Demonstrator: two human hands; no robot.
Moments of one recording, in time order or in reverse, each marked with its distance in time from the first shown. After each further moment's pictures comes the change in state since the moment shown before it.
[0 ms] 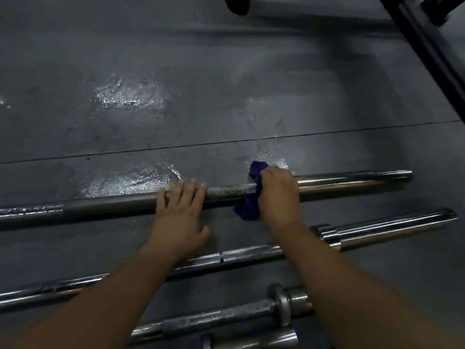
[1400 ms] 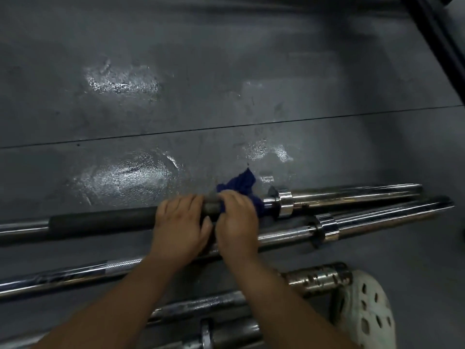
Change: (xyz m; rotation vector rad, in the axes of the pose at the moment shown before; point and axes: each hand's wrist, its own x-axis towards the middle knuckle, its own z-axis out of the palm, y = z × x) left_hand -0.031 0.022 0.010 -0.202 0.111 -0.036; right_hand -0.077 -0.076 0.014 0.525 -0.013 0.039
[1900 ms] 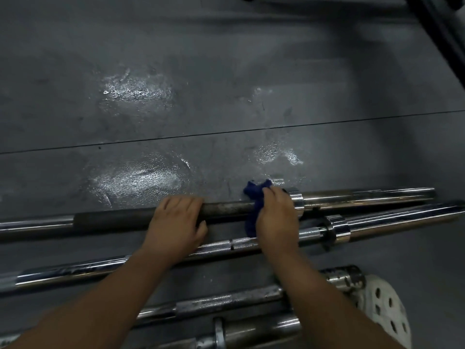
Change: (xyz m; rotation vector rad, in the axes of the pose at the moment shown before) left_hand -0.002 -0.036 -0.019 0.078 -0.065 0.072; right_hand 0.007 0.053 -0.013 -0.285 0.064 0.143
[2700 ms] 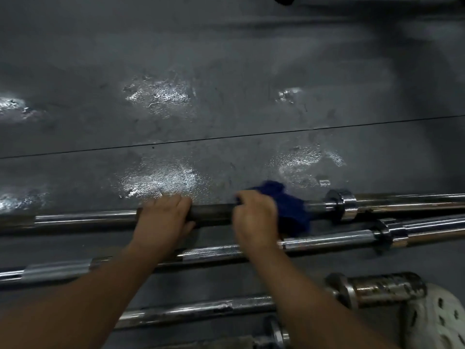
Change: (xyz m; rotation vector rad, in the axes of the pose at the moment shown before) left_hand -0.037 -0.120 -0.015 0.186 -0.076 -0.043; right_hand -0.031 -0.134 0.037 0.235 0.005 -0.045
